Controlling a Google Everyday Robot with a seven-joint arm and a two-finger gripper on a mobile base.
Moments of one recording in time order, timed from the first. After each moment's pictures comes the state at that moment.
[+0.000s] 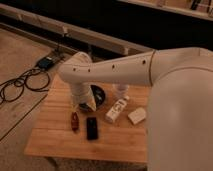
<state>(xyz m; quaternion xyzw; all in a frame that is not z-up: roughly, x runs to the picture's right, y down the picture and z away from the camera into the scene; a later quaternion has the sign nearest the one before) -0.104 0.102 0.703 -0.26 0.23 0.64 0.68</state>
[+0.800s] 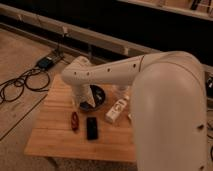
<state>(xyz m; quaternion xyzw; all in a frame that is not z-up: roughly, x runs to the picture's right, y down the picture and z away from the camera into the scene) -0.116 0.099 0.776 -0.27 0.19 0.57 0.75</state>
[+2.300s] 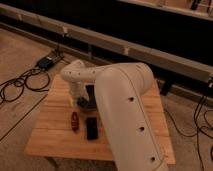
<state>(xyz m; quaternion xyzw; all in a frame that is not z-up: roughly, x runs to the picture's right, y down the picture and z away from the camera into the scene) -0.157 0.093 0.896 -0.31 0.17 0.46 0.81</state>
